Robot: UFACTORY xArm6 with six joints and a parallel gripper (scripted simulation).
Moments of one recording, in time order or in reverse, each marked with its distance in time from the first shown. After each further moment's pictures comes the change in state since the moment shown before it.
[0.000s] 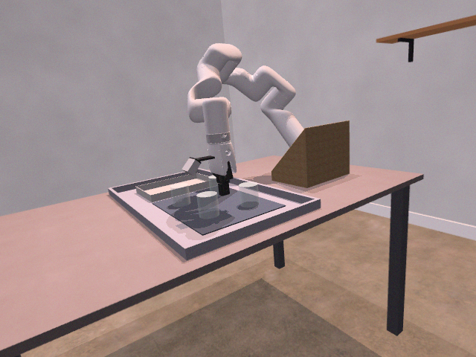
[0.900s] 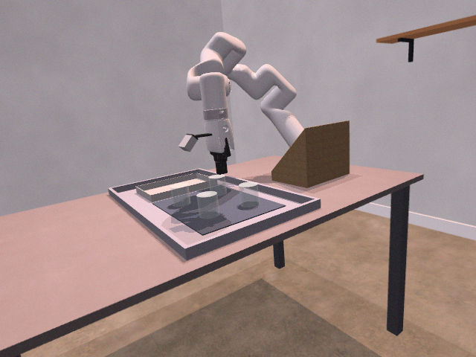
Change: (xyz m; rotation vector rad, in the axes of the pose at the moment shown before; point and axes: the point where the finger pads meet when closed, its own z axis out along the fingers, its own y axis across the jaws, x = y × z) arm 0.000 0.000 -0.071 0.003 0.003 -0.001
